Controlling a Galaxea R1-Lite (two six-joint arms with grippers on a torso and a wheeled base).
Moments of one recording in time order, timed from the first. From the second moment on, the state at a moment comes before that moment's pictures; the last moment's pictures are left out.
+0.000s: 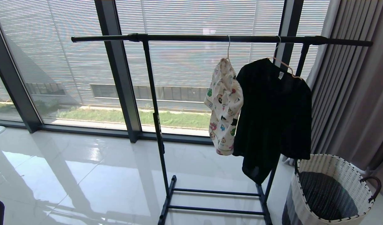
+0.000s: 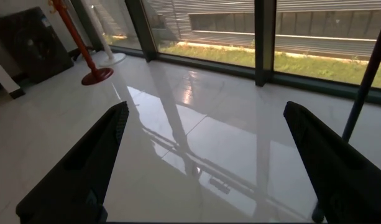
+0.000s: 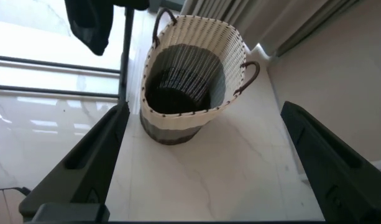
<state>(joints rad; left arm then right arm) 0.11 0.54 0.00 -0.48 0.43 0.27 0.06 0.78 -0.40 0.07 -0.28 -0.18</state>
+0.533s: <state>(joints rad) 0.03 0.10 0.00 -0.09 0.36 0.33 0.06 0.36 -0.18 0.07 -0.28 -0.11</state>
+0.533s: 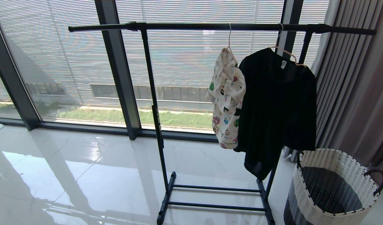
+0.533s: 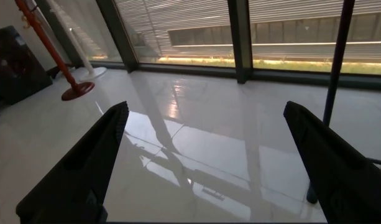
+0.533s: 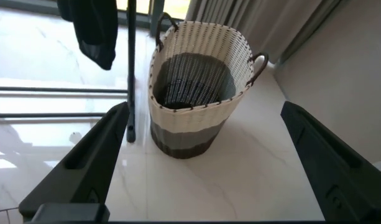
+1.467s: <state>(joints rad) 0.00 0.00 0.00 -0.04 0.10 0.01 -0.01 0.00 0.00 -0.03 -0.12 -0.04</state>
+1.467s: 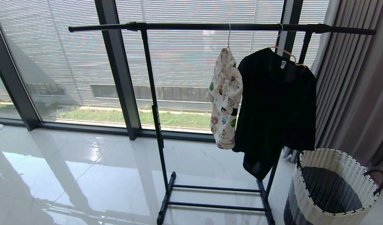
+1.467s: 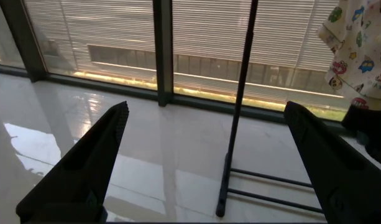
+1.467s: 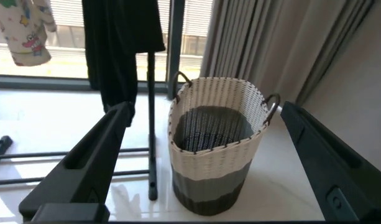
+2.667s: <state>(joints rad) 0.00 0.00 0.00 -0.01 0.09 -0.03 0.00 0.00 0.00 0.02 -0.08 0.03</state>
